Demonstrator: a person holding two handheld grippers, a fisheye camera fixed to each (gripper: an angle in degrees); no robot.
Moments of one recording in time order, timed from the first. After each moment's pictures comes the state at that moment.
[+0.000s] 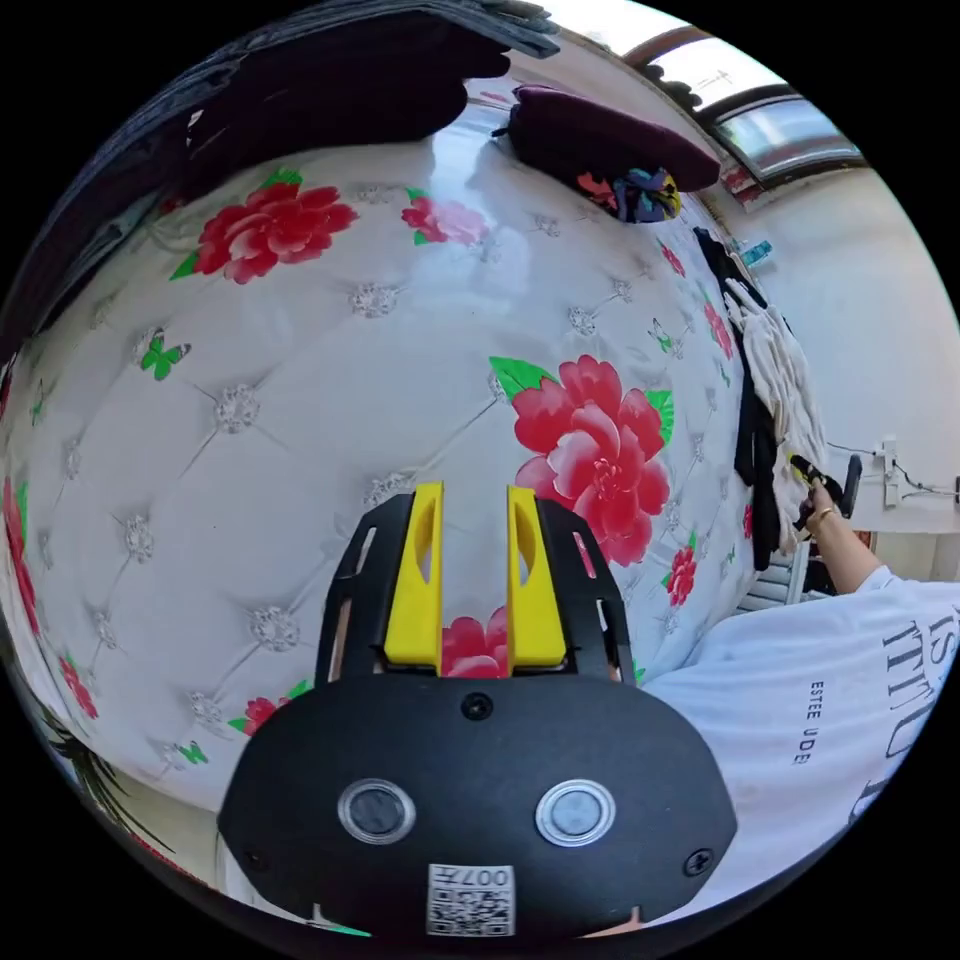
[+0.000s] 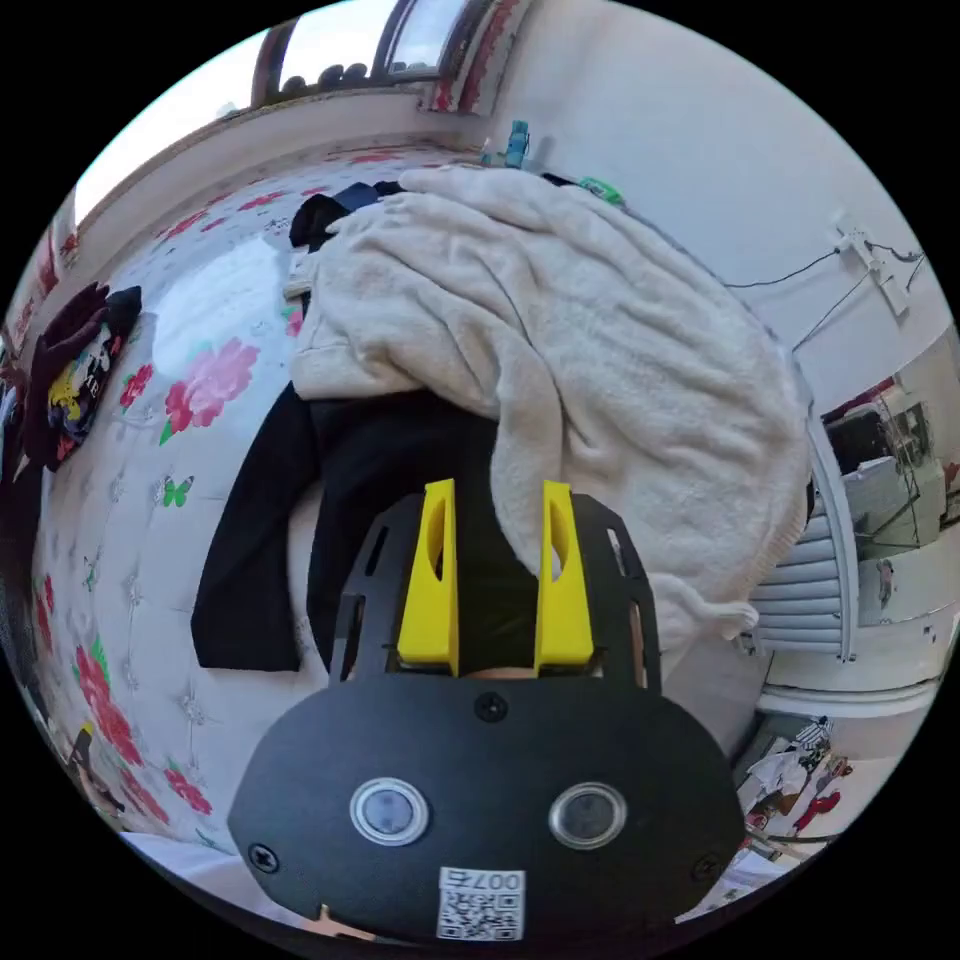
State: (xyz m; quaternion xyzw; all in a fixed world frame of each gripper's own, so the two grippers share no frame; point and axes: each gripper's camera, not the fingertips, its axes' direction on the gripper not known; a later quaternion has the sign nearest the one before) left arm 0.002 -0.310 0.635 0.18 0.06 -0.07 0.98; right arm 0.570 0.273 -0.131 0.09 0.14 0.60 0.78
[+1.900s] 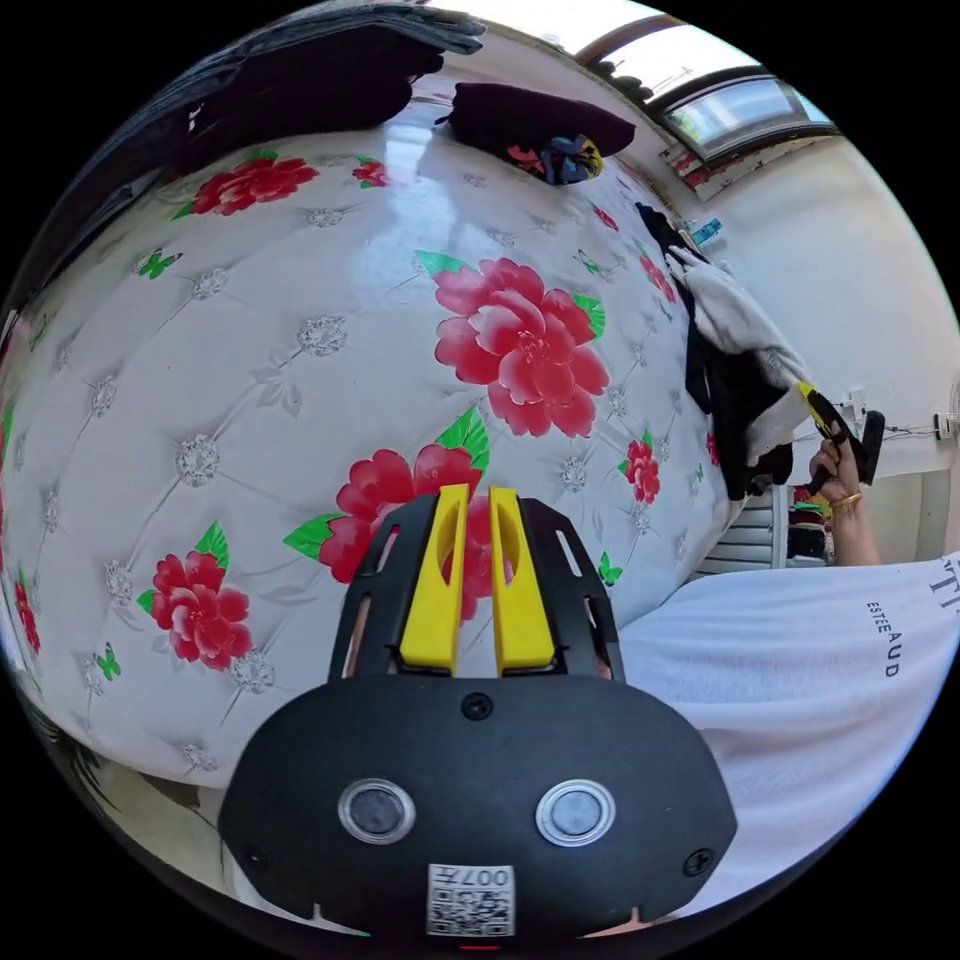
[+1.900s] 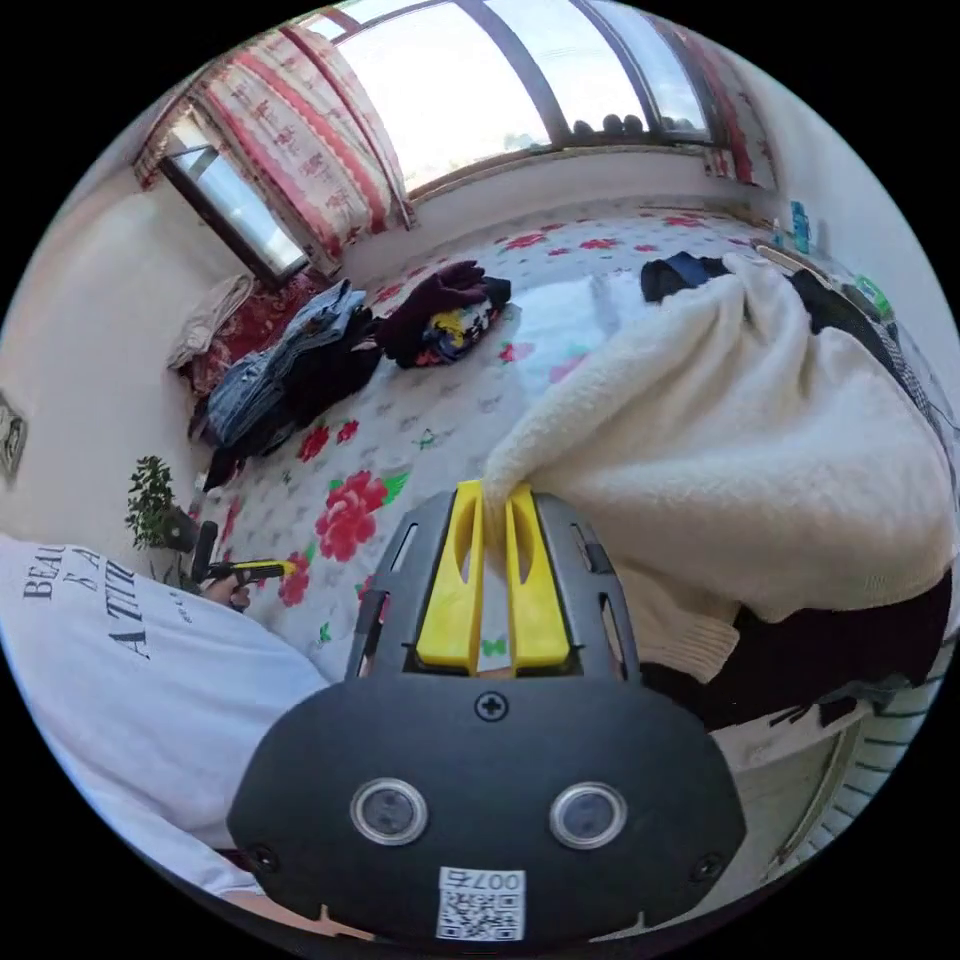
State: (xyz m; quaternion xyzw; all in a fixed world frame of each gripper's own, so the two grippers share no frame) left arm 0.029 -0.192 0.442 -0.01 0.25 -0.07 0.97; right arm 0.443 0.230 -0.133 0.31 -0.12 0.25 0.91
